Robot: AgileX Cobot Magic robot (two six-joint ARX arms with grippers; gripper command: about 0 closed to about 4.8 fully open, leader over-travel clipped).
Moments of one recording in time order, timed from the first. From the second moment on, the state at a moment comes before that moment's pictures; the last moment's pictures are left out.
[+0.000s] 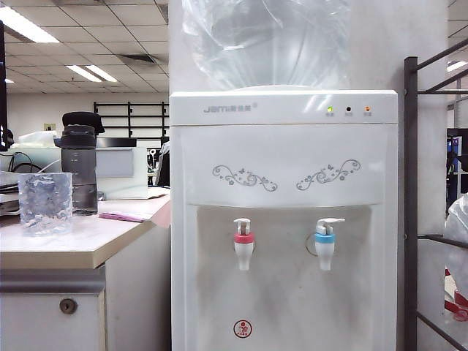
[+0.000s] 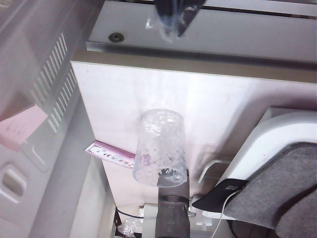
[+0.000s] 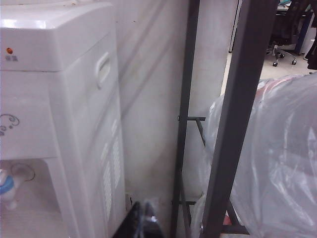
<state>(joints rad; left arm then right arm) 0.04 0.00 0.01 -0.12 0.02 -0.01 0.02 0.00 0.01 -0.04 0.02 0.02</state>
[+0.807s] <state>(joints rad) 0.04 0.01 0.26 -0.03 0.17 -0.13 0.02 0.01 0.22 -0.06 -0.12 0.09</state>
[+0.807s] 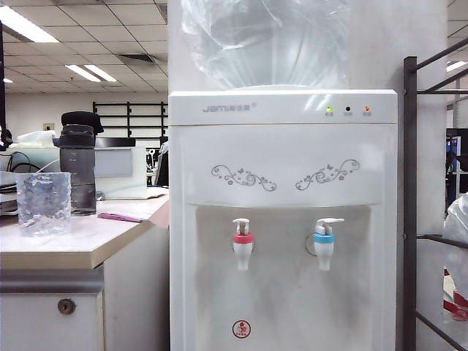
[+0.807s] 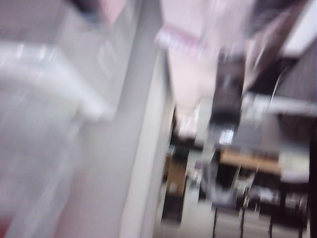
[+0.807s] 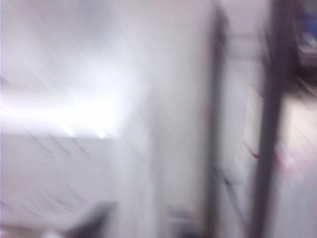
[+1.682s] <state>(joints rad) 0.05 0.87 0.74 0.07 -0.10 0.17 0.07 0.55 0.65 0.12 -0.34 0.07</state>
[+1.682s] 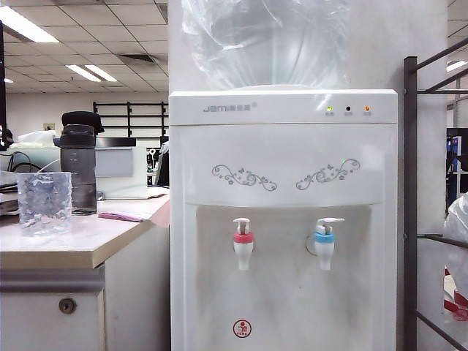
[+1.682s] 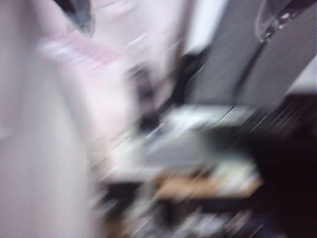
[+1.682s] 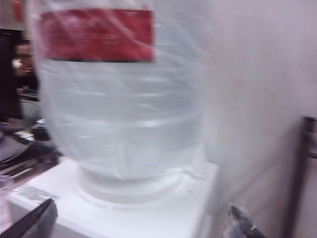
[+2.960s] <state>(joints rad) 0.23 1.77 0.89 0.47 0.16 0.45 0.62 1.05 0.70 0.31 -0.31 -0.14</state>
